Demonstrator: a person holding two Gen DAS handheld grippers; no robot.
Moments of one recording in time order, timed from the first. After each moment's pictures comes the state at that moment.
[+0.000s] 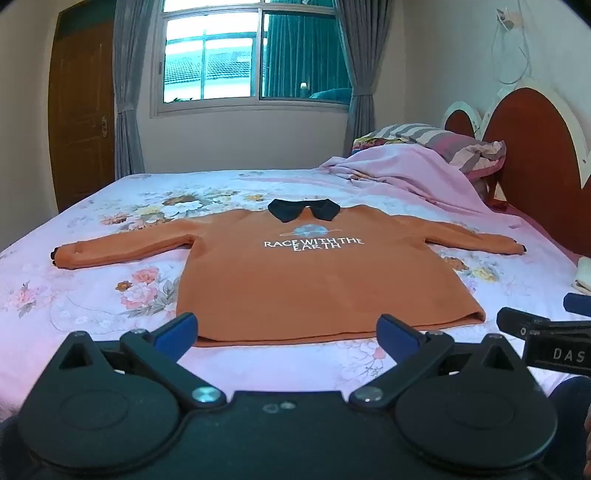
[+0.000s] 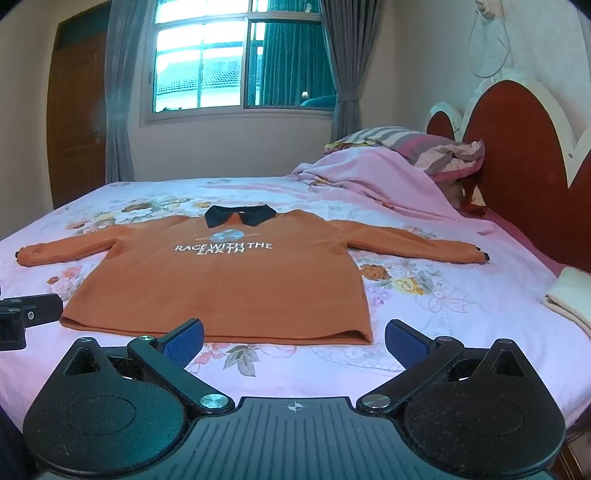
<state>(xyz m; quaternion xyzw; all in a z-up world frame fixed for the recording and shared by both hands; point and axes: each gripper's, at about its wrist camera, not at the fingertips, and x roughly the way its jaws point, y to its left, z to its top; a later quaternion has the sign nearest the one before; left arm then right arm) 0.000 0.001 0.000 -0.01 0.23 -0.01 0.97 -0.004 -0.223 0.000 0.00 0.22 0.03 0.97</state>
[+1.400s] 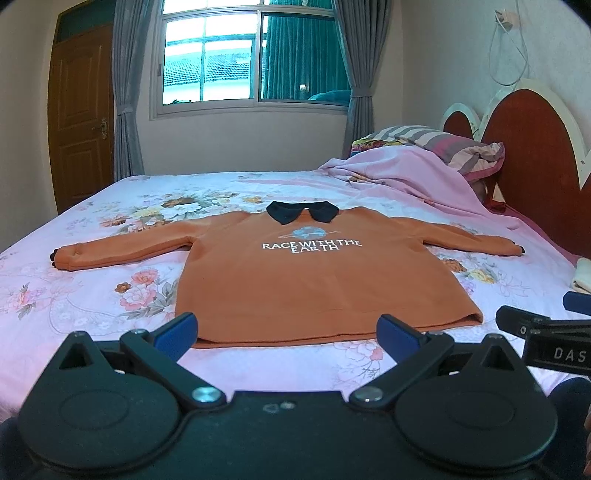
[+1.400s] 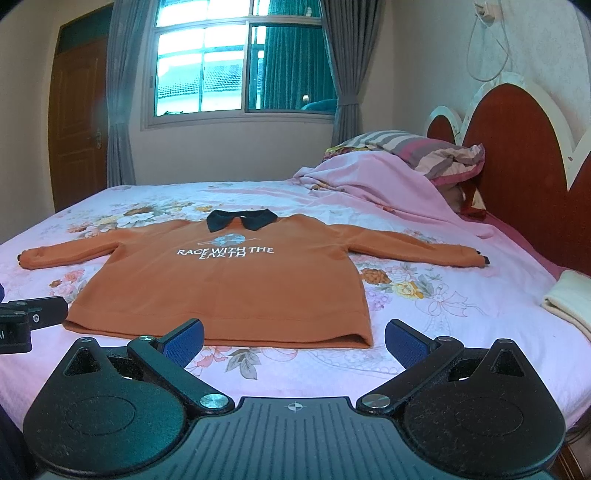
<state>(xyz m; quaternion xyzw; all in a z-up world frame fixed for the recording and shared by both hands) -0.001 0.001 0.002 0.00 0.23 -0.01 0.97 -0.006 -0.222 0.008 0.00 0.22 0.03 0.97</state>
